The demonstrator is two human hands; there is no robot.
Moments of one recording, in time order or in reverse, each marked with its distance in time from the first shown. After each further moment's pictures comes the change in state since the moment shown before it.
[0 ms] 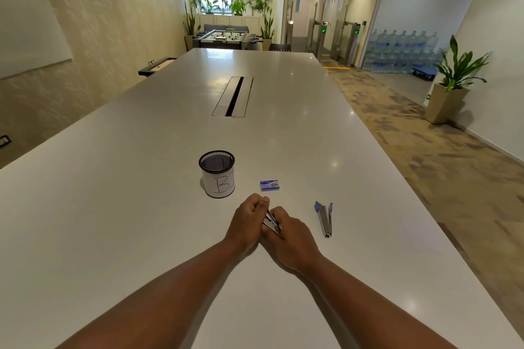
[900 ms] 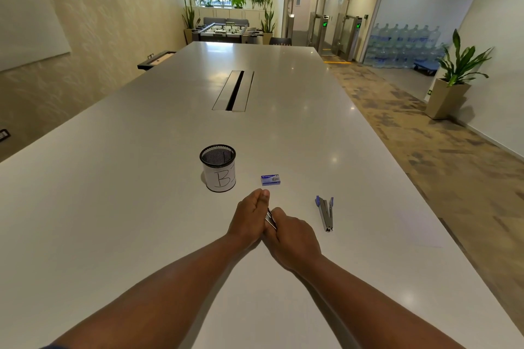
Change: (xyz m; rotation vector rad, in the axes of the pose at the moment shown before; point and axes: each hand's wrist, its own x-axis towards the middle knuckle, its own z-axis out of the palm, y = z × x) left_hand -0.002 0.000 0.002 0.318 0.080 0.118; right_hand -0.007 0.002 0.013 -0.236 0.058 -0.016
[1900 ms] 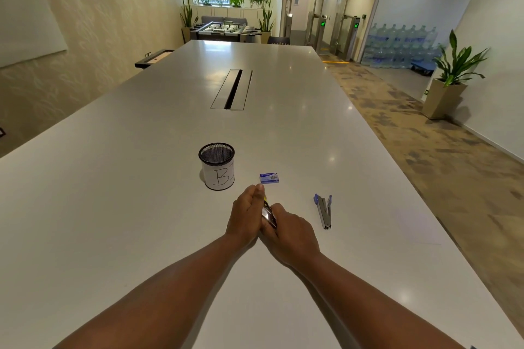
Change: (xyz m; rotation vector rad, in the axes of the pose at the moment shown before) left_hand -0.006 0.005 -0.002 -0.194 0.043 -0.042; right_hand 0.000 -0.003 -0.002 0.048 0.046 0.020
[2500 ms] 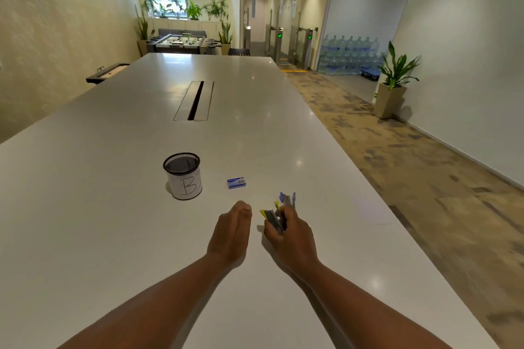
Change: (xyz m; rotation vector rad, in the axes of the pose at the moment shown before) left_hand -0.032 -0.003 0.021 0.296 -0.088 0.258; right_hand -0.044 0.025 -0.044 0.243 0.224 0.312
